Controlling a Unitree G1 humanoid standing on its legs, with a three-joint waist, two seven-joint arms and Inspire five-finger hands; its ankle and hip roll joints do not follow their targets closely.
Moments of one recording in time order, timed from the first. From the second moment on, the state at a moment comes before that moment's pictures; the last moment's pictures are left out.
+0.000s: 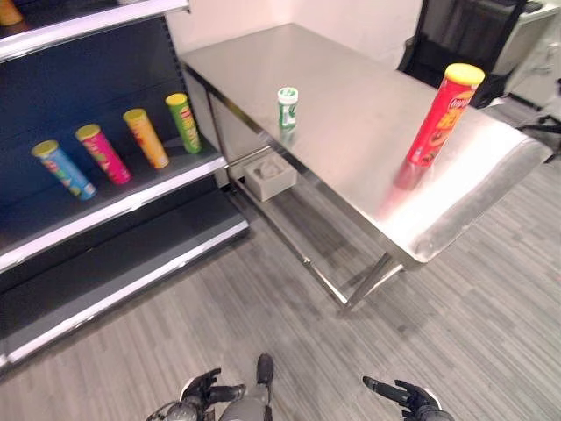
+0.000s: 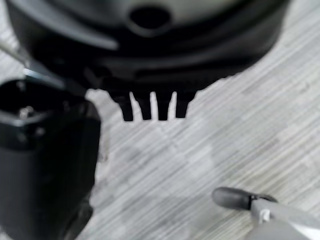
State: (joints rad) left arm -0.03 0.23 -0.14 1.16 -0.27 -0.06 0.01; right arm -0.04 -0.29 0.17 1.17 0.25 -0.02 -0.07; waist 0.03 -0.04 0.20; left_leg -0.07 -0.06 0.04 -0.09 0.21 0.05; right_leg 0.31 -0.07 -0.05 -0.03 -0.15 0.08
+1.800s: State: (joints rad) left arm 0.12 0.21 -0.12 1.06 -0.20 -0.05 -0.03; right arm -0.37 -0.90 0.02 0.40 0.44 -0.15 -0.13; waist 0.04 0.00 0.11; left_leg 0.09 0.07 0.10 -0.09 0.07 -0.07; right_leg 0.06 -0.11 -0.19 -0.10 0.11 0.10
